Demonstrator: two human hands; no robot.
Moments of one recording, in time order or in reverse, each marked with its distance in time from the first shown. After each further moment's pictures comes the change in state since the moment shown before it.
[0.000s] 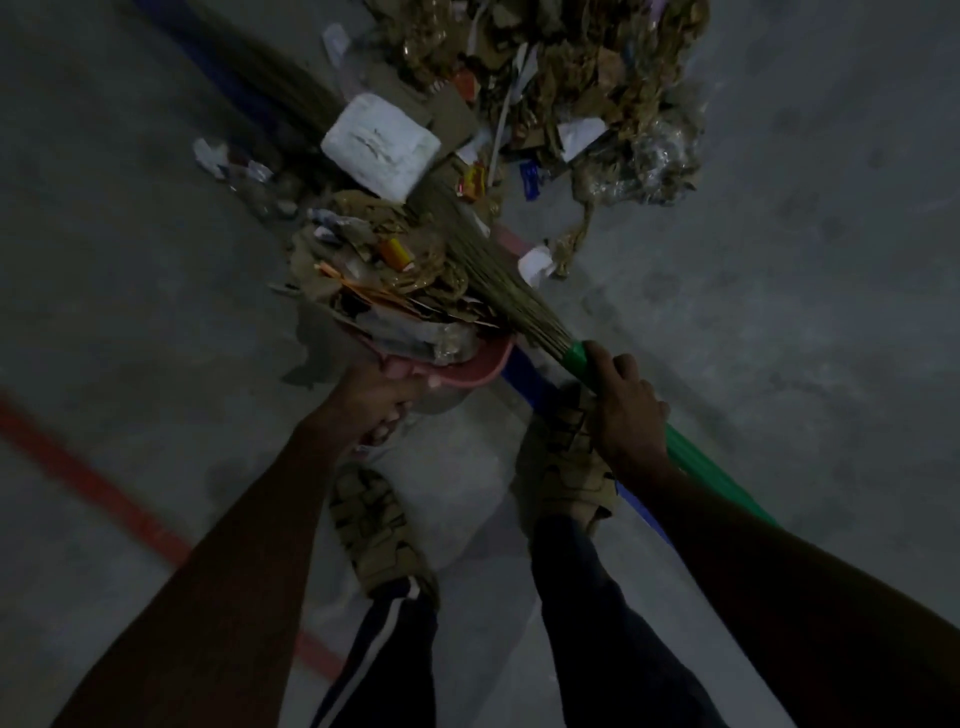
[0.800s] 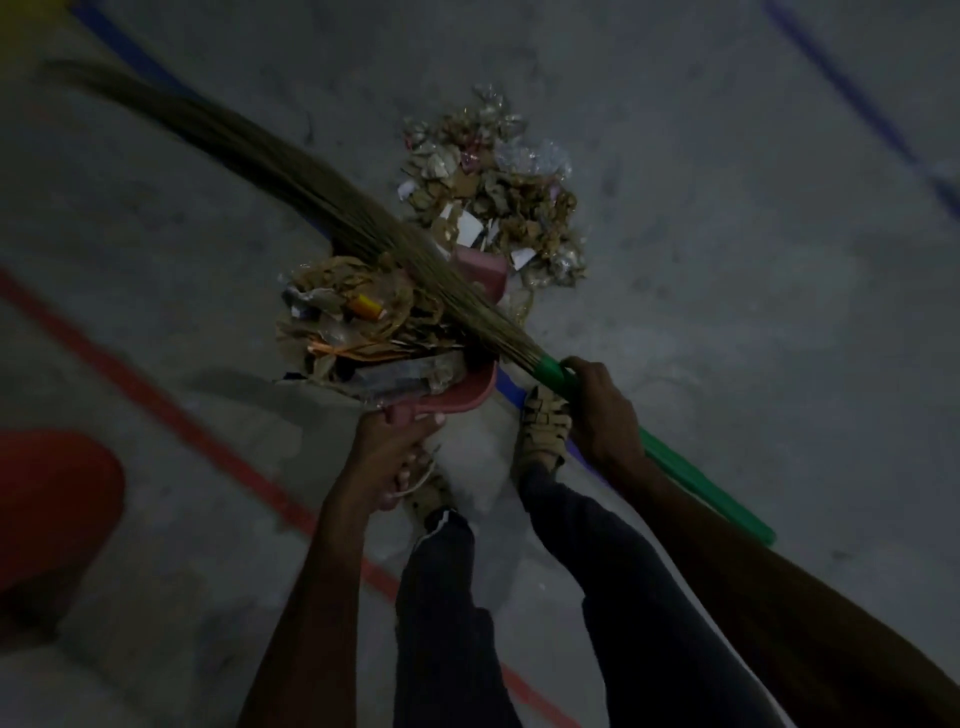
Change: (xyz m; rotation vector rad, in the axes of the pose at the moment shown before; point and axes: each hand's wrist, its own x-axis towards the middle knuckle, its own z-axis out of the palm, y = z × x) left_hand -0.385 0.080 -0.081 -0.245 0.056 0.111; right_hand -0.263 -0.130 -0.258 0.120 0.198 -0.159
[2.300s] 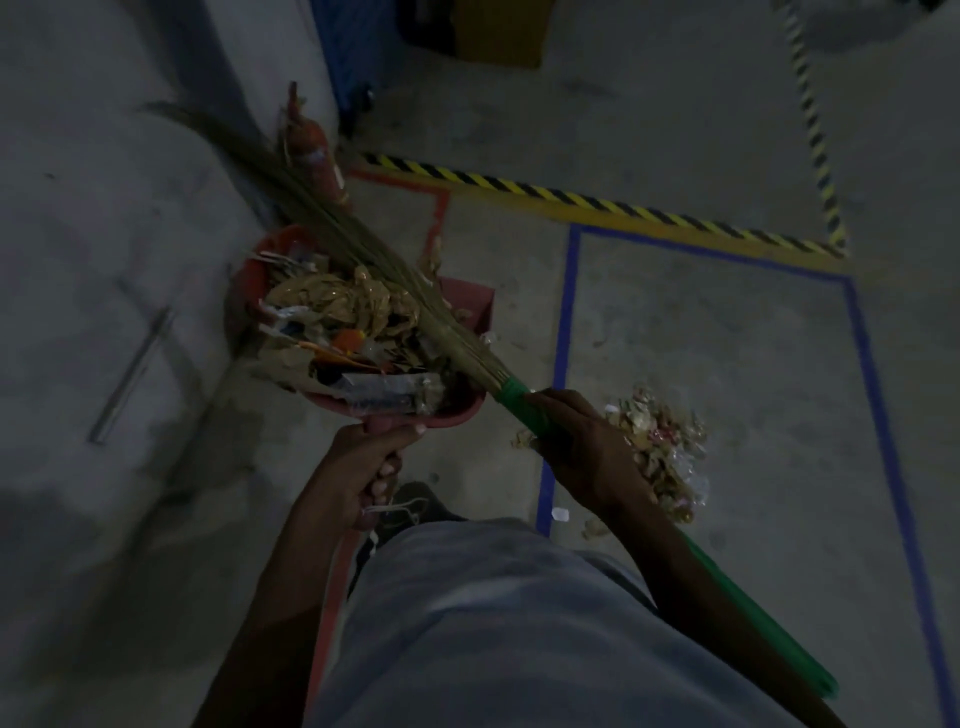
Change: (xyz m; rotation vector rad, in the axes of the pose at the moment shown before) left_hand -0.392 -0.056 -0.080 -0.937 0.548 0.146; right_hand -0.158 -0.290 -0.202 -0.129 -0.300 -1.297
